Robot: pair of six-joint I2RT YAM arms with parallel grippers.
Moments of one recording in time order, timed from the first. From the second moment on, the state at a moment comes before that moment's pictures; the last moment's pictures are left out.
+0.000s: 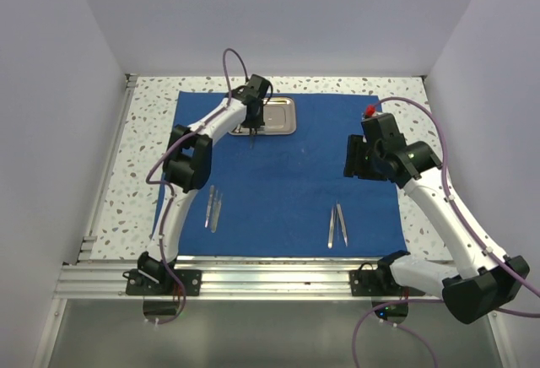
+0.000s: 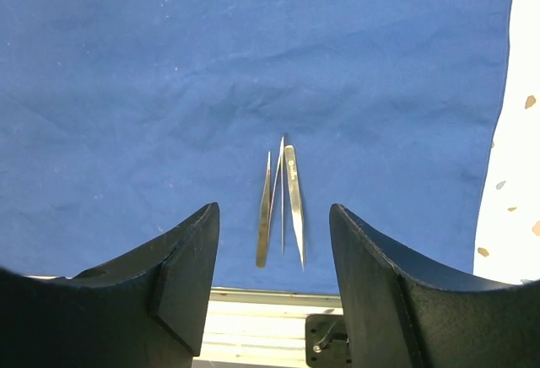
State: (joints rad) left arm -0.46 2.44 2.09 -0.67 -0.22 -0.39; right arm 0.40 1.14 1.20 -1.02 0.16 0.46
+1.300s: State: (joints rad) left arm -0.86 1.75 1.25 -0.66 -0.21 -0.88; right arm 0.45 1.20 1.21 -0.97 0.11 0.44
